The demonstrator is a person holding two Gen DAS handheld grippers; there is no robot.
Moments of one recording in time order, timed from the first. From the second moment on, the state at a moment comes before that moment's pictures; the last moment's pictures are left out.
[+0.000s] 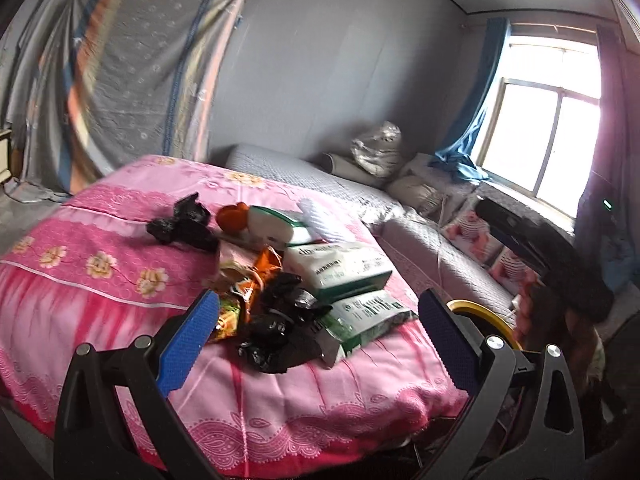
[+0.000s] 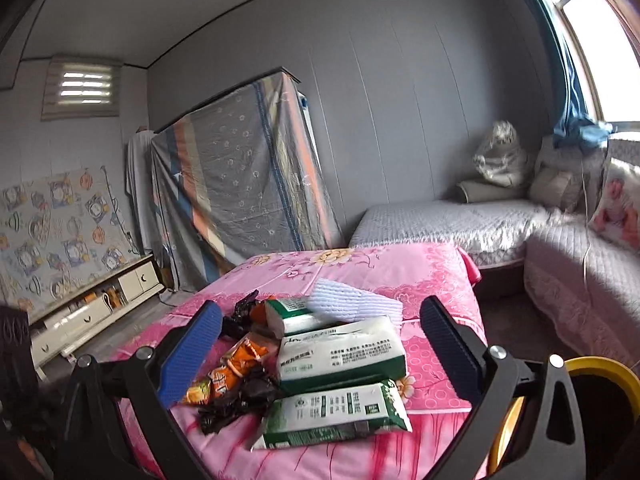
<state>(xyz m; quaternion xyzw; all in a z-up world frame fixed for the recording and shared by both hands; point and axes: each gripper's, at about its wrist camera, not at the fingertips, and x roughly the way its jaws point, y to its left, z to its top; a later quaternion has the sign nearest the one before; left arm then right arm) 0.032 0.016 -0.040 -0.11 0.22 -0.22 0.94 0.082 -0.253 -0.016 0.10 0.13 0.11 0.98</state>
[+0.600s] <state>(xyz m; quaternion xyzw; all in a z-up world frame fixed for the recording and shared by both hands) 0.156 0.025 -0.090 0.06 0.34 -0.26 0.90 0.117 -0.262 -0.050 0.16 0.22 0.12 0.95</state>
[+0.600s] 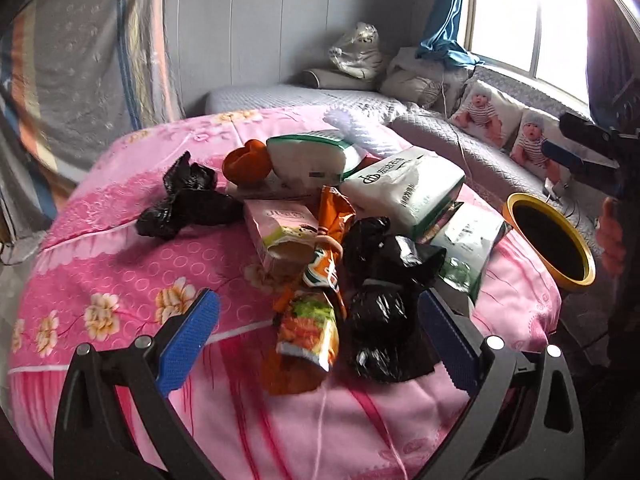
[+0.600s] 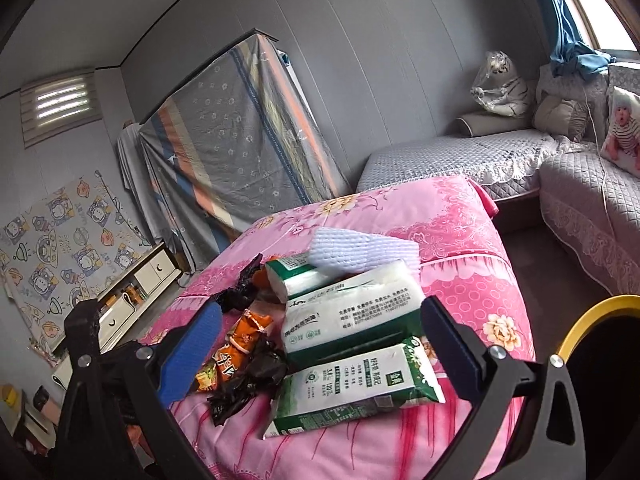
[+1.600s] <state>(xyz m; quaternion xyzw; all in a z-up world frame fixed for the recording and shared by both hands) 0.152 0.046 -0.094 0.01 0.34 -0.29 0.90 0.237 -0.220 -0.054 -0.01 0.30 0.13 0.94</state>
